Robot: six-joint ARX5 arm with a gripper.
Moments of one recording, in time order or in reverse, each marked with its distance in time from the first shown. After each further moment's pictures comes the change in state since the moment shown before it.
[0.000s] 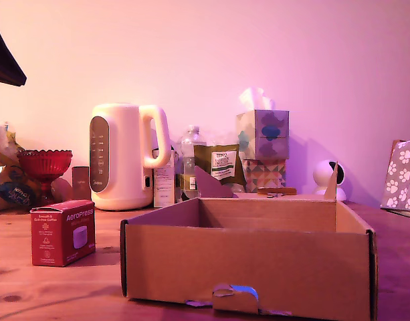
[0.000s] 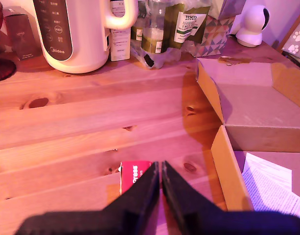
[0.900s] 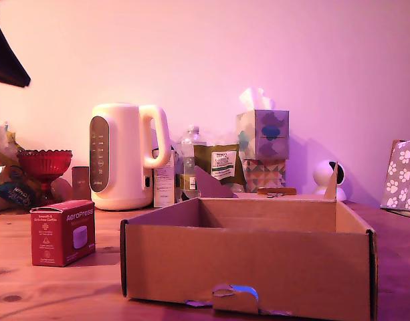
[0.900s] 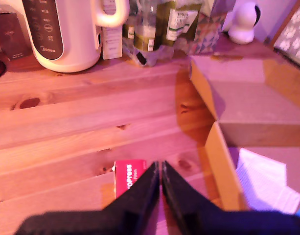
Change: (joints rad) arm 0.001 0.035 0.000 0.017 0.031 0.023
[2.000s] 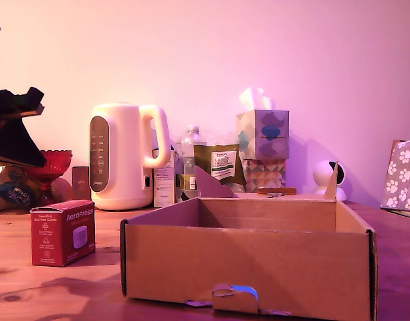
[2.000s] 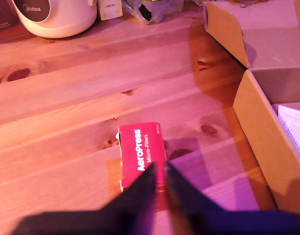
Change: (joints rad) arm 0.005 0.219 -0.193 0.348 -0.018 0.092
